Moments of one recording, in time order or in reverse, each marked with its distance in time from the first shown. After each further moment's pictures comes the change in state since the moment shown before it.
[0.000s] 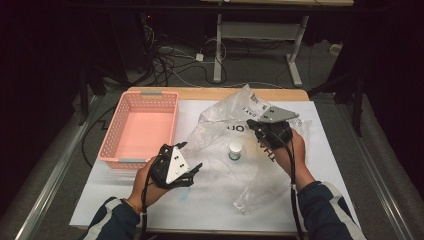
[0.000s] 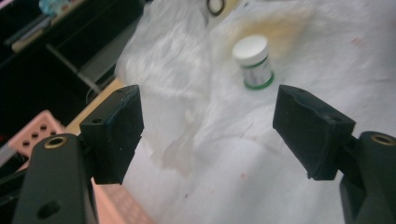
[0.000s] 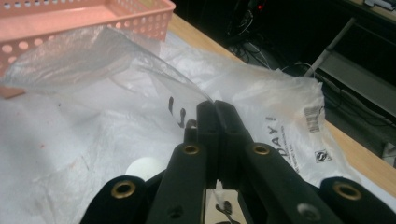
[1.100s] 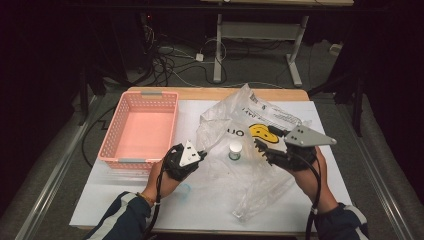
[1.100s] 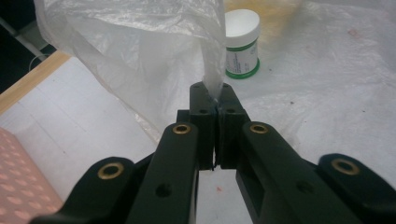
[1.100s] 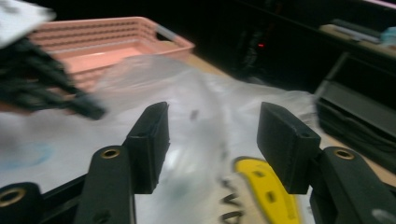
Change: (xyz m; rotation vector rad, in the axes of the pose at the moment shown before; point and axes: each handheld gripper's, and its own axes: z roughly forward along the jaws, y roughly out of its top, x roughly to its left) left arm 0.000 0.004 0.043 0.051 -0.152 -0.081; right arm 0.022 -0.027 -0.075 -0.180 0.054 0.034
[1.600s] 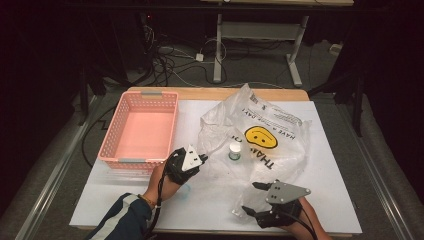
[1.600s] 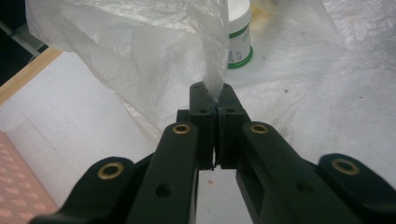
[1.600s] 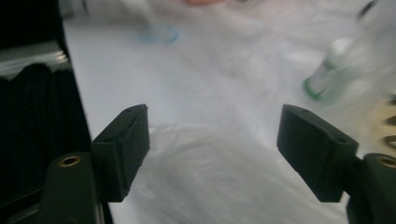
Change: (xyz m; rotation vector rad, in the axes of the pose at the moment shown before) left arm -0.006 -0.006 0.005 0.018 -0.004 0.014; right arm 0.080 -0.083 -0.003 0.231 0.289 -0.076
